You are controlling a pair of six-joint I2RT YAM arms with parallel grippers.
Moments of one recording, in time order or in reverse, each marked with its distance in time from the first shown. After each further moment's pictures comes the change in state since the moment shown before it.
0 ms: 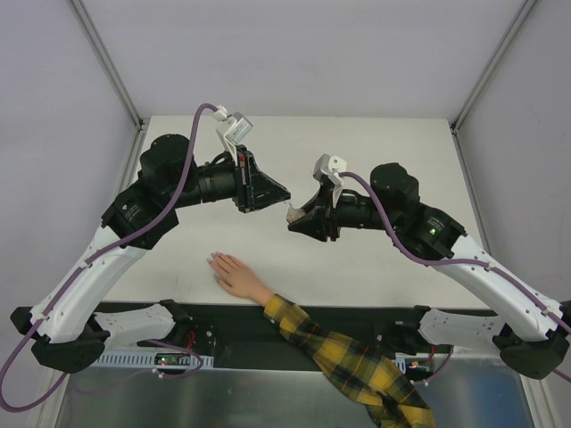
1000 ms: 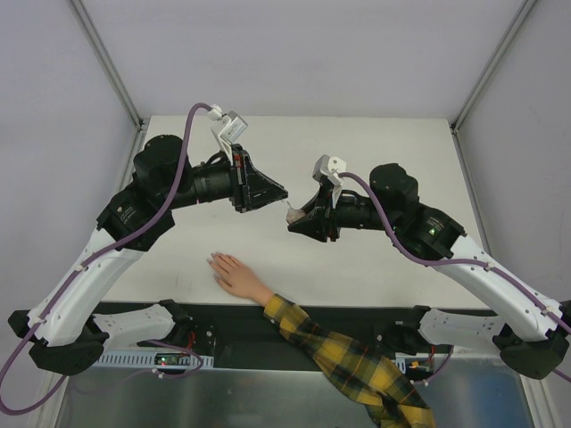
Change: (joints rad) left arm 0.007 -0.015 0.003 0.000 0.000 0.000; right arm 0.000 0.000 -0.005 0.000 -0.002 0.000
